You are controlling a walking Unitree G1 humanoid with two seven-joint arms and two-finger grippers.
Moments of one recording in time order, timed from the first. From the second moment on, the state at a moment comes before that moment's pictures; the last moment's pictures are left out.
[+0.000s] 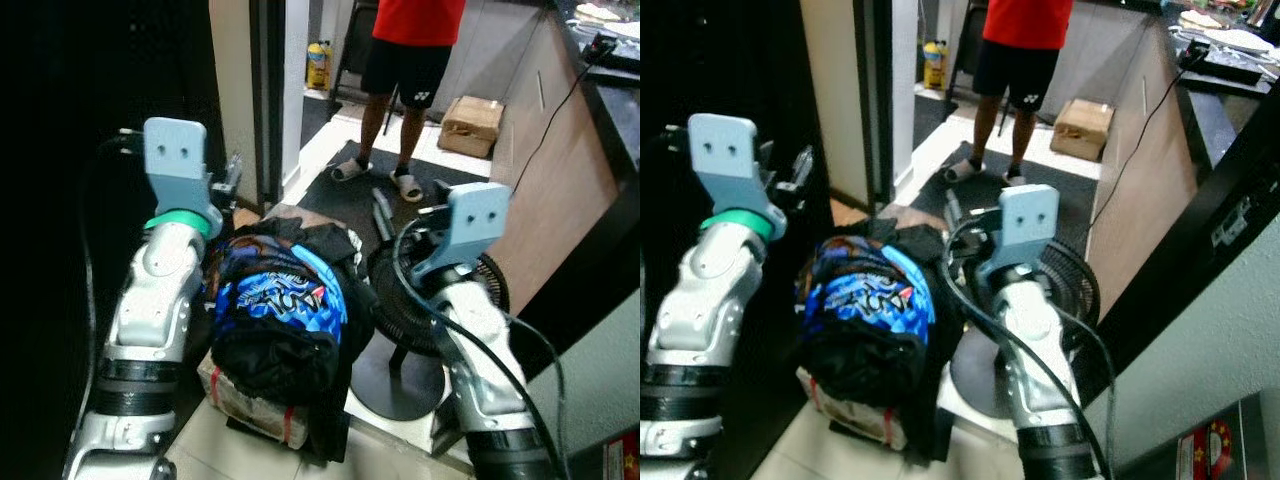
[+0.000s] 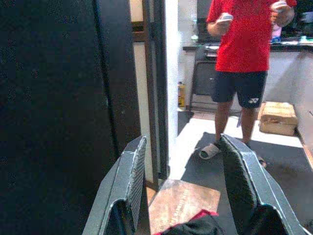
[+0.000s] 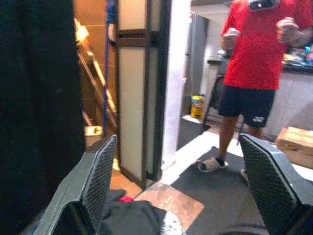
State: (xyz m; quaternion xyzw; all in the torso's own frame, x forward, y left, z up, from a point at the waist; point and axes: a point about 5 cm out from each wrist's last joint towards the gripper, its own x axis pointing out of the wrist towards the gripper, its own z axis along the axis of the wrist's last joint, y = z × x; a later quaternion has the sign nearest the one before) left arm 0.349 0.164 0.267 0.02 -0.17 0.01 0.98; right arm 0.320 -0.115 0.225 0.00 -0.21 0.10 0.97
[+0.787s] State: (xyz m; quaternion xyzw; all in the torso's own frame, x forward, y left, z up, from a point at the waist) left arm 0.351 0.155 0.263 0.03 -0.17 0.00 0.99; right arm 0.320 -0.119 0.223 0.00 -0.21 0.09 0.97
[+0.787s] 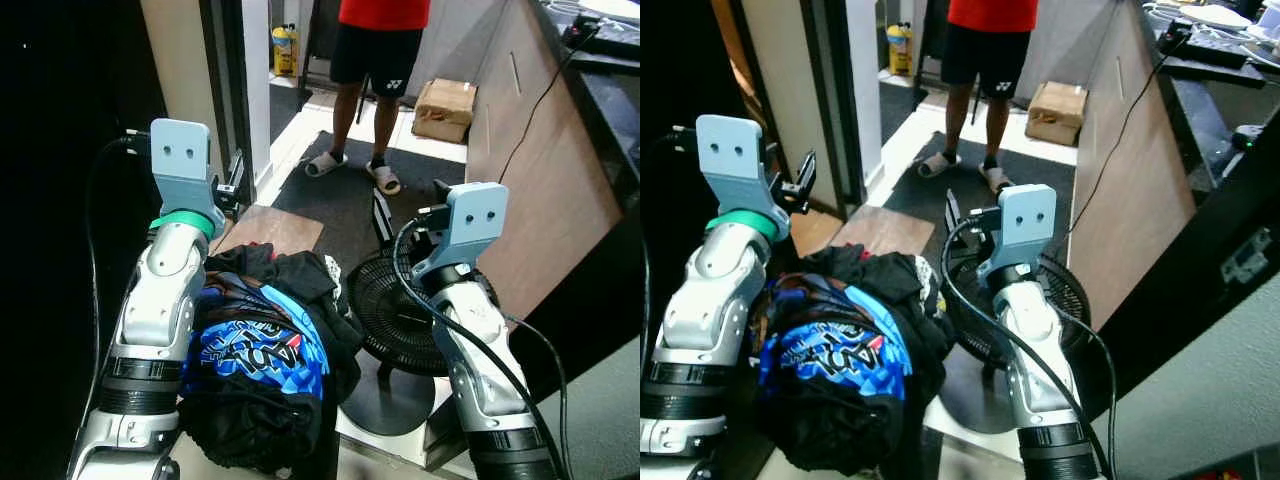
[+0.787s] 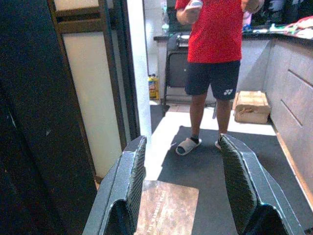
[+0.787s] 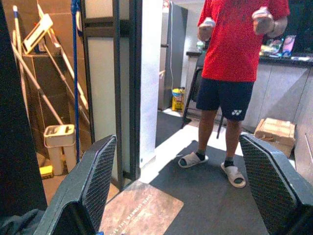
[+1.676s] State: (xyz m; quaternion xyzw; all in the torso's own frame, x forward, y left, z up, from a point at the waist) left arm 0.324 0.133 0.099 0.06 0.15 -0.10 0.98; right arm 0.325 -0.124 0.148 -0.06 -0.07 0.09 0.99
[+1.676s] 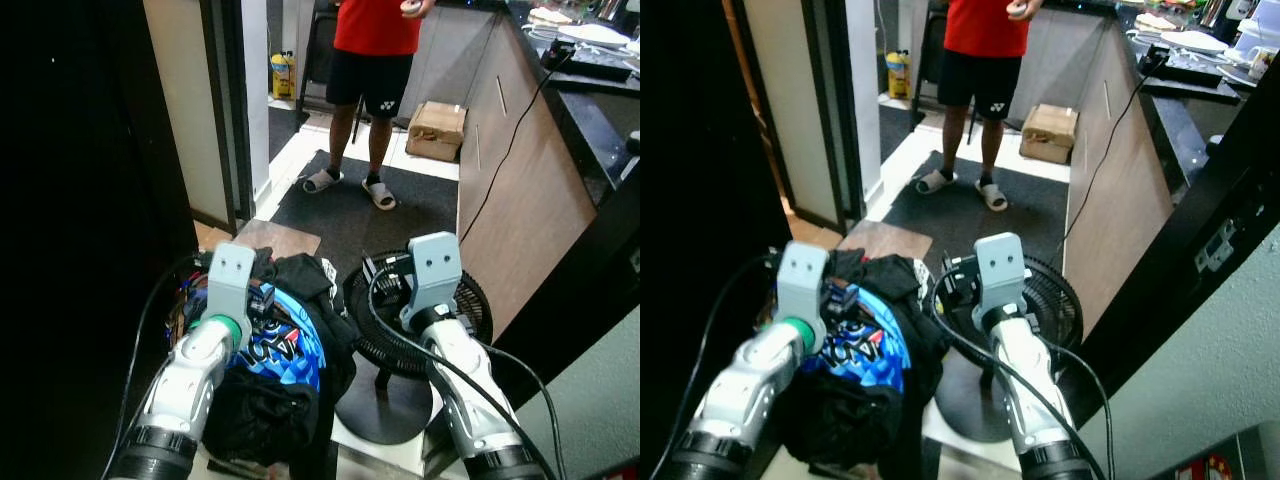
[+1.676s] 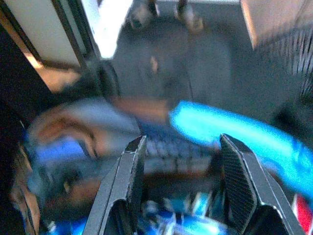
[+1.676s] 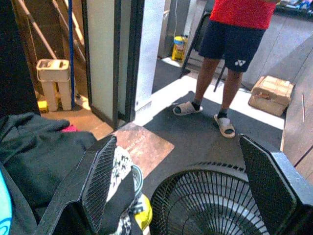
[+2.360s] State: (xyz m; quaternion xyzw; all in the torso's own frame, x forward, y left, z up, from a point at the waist) left arm 0.316 0.153 0.063 0.12 0.20 -0.09 0.97; right arm 0.327 -0.126 0.141 -0.07 -0.07 0.09 0.99
